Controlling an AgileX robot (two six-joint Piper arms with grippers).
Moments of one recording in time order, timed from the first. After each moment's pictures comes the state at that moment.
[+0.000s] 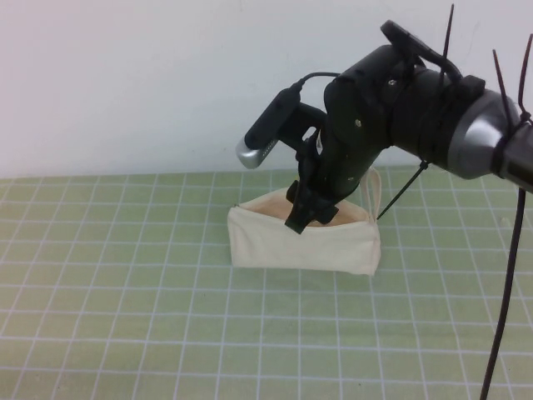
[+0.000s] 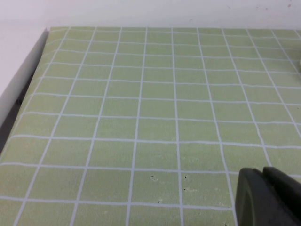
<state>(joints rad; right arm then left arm) 0.65 2.06 -1.88 -0.16 0.98 -0.29 -0.03 -0.01 0.02 -0.03 0.37 -0.06</state>
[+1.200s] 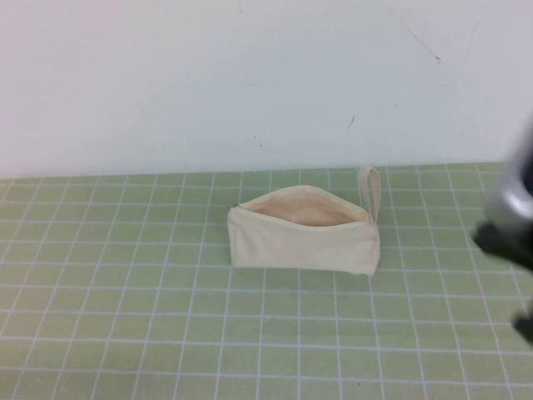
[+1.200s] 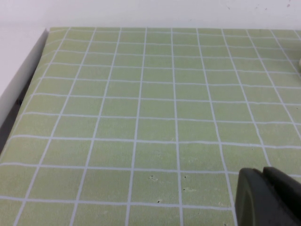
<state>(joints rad) 0.65 1.09 -1.07 -0.07 0.80 -0.31 -0.03 -0.01 0.02 -0.03 0.37 -0.06</state>
